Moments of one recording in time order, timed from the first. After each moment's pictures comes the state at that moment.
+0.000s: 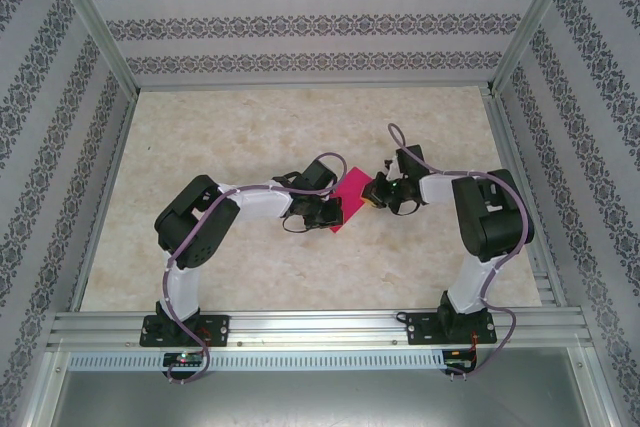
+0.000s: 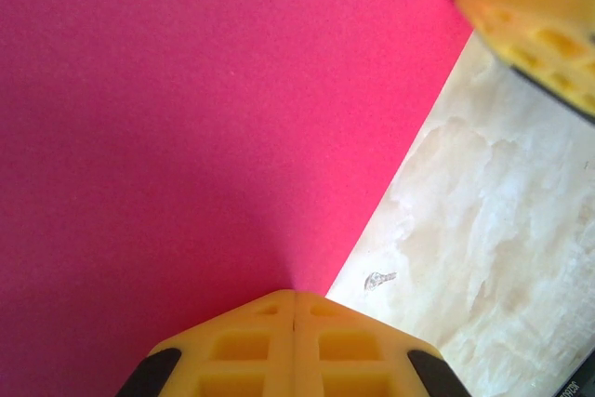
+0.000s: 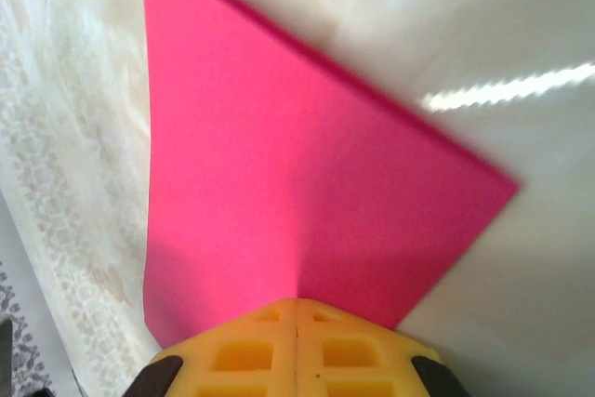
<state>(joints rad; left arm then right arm) -0.77 1.98 1.17 -0.25 0.38 -0.84 0.20 1.82 0.84 -0.08 -0.59 0.71</state>
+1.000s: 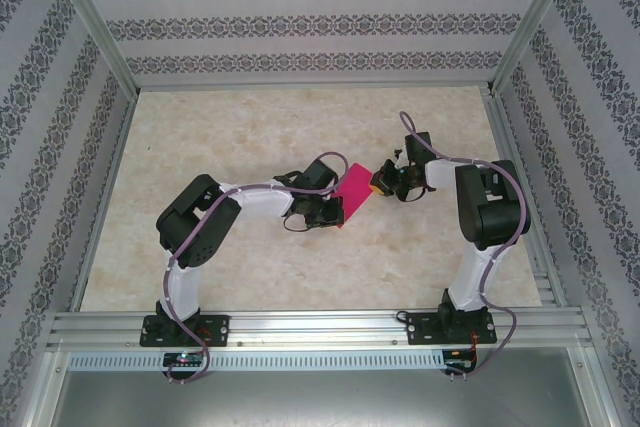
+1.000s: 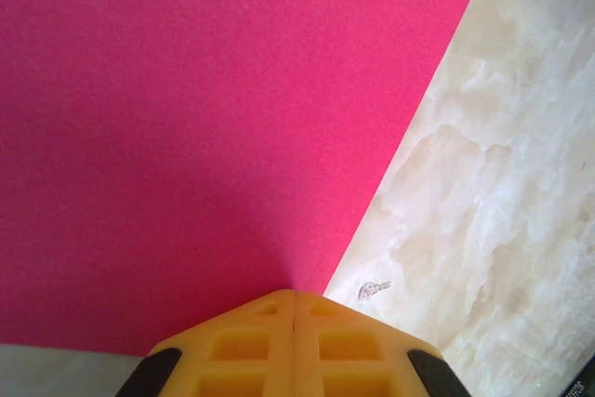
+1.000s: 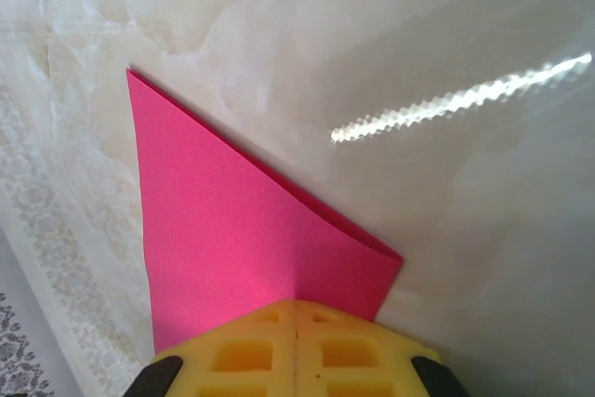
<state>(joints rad) -0.77 1.99 1.19 -0.26 0.38 -0.82 0.13 1.90 0.99 -0.19 -0.58 0.70</state>
